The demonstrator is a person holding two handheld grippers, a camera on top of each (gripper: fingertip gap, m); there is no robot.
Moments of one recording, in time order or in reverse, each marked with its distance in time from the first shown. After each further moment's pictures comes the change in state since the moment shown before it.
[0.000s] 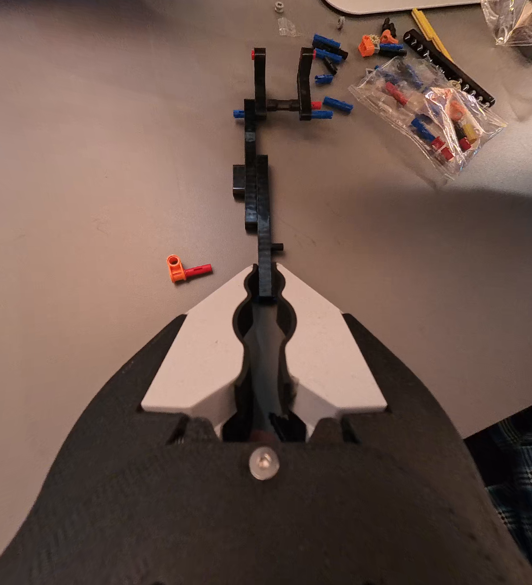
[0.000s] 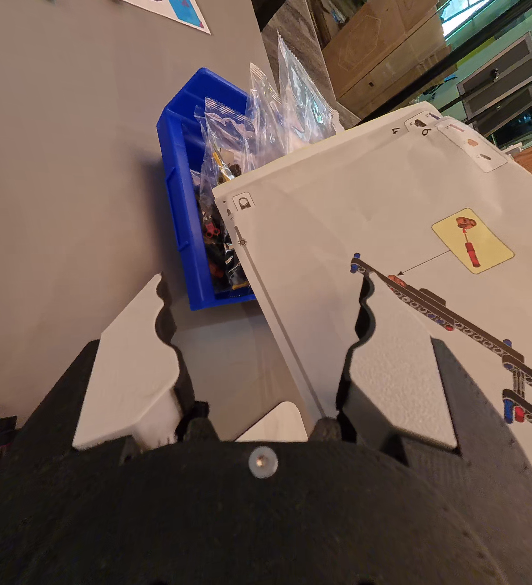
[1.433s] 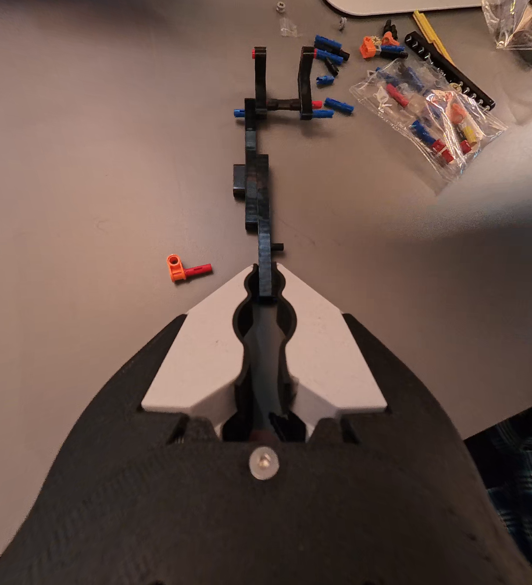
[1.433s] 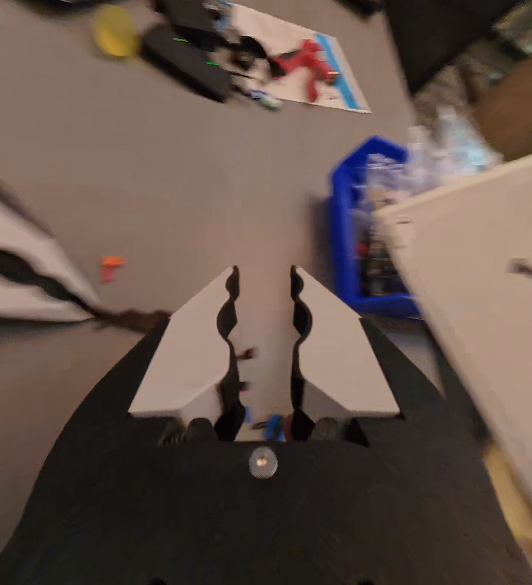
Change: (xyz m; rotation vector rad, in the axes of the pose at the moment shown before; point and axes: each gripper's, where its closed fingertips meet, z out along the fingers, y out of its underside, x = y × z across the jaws) left arm -0.001 0.000 -0.001 0.000 -0.001 -0.011; right arm -0.086 -0.013 -0.088 0.182 -0.400 0.081
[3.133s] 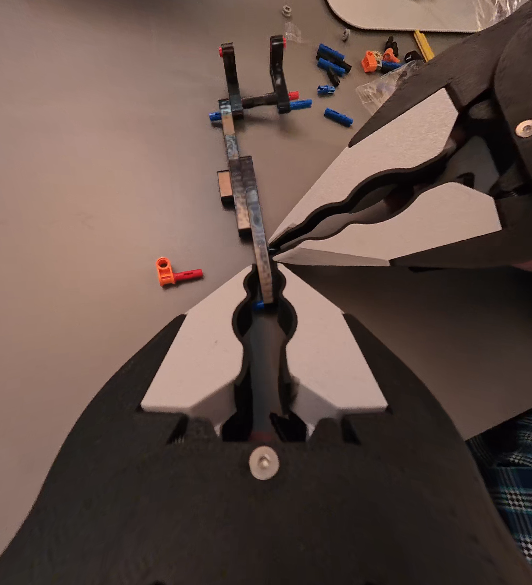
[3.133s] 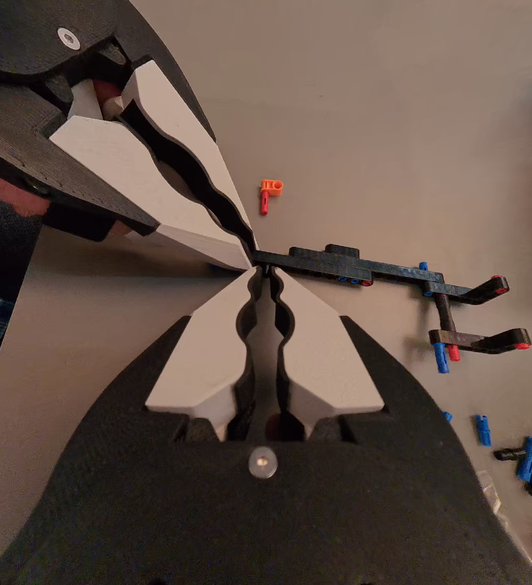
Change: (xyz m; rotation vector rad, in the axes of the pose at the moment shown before) left arm 0.005 -0.004 0.005 -0.006 0.017 -0.078; right arm -0.159 0.073 0.023 -0.010 -0.314 0.181
